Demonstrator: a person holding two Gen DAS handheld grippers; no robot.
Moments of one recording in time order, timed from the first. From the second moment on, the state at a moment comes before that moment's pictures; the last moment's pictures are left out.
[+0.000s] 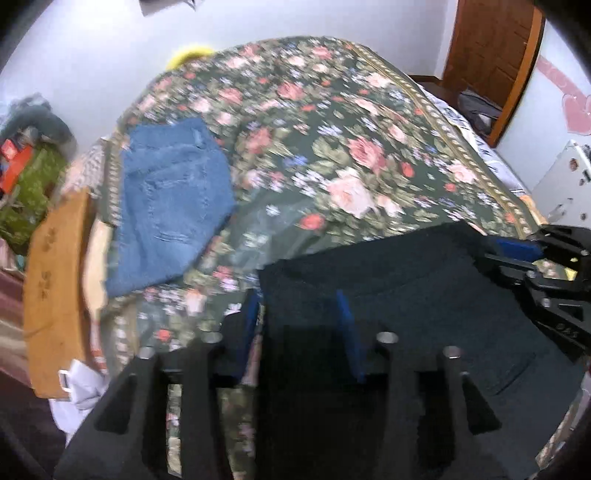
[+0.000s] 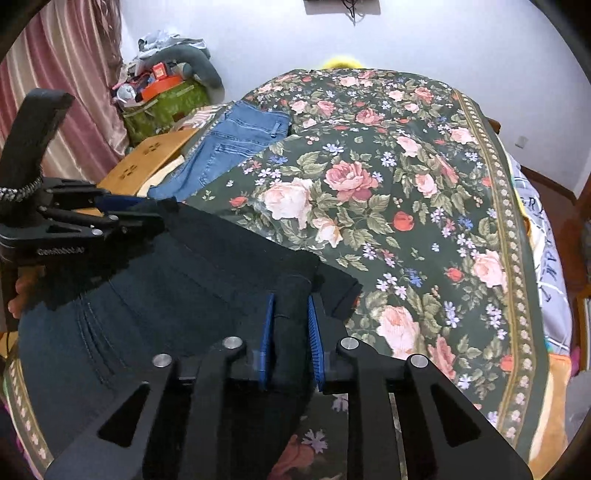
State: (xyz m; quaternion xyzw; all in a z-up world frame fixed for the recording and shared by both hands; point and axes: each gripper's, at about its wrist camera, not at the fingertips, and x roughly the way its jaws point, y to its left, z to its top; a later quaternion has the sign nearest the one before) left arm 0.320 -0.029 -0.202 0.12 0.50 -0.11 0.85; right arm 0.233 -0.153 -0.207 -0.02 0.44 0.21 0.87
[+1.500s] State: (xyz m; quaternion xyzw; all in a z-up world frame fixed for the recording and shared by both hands) left arm 0.192 0.071 -0.178 0.07 0.47 -0.05 0.88; right arm 0.116 -0.205 -0.171 0.08 0.43 0.20 0.88
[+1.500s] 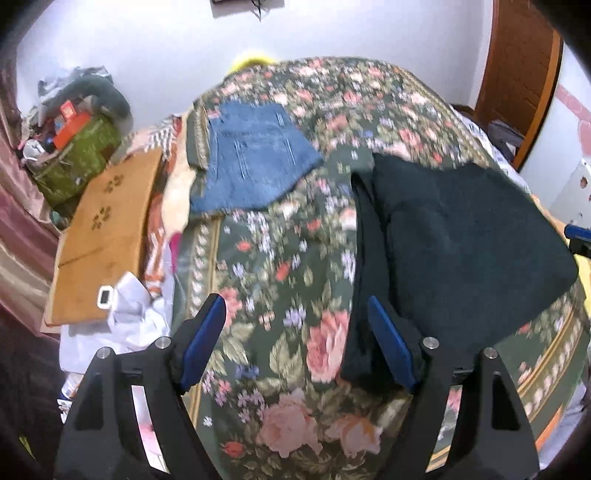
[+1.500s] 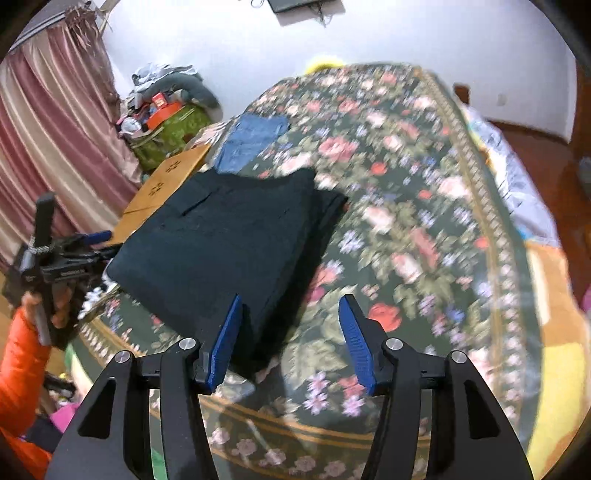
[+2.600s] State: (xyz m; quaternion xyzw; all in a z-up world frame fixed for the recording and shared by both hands) left arm 0.304 0.004 -0.222 -0.07 0.59 -0.23 0.77; right arm 0.217 -0.179 -0.223 0.18 0.52 0.28 0.79
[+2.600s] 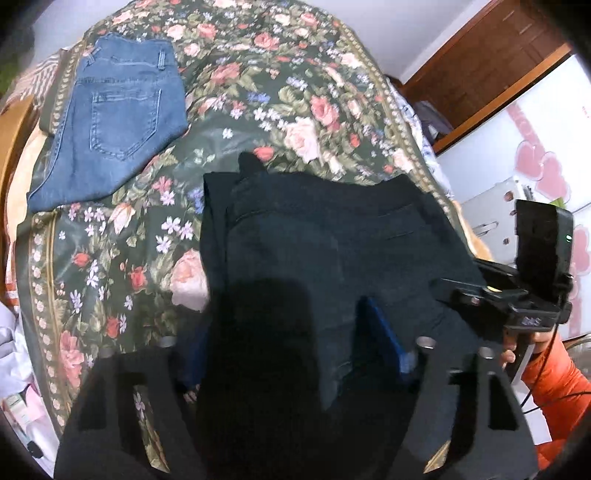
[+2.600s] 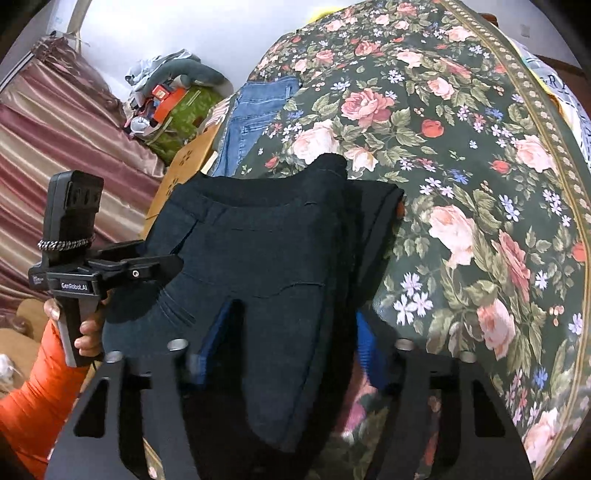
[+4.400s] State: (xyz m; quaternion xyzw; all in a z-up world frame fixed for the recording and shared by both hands) left arm 0.524 0.173 -0.251 -0.04 0.45 0.01 0.89; right arm 0.474 0.038 -0.206 0.03 0.42 0.28 0.86
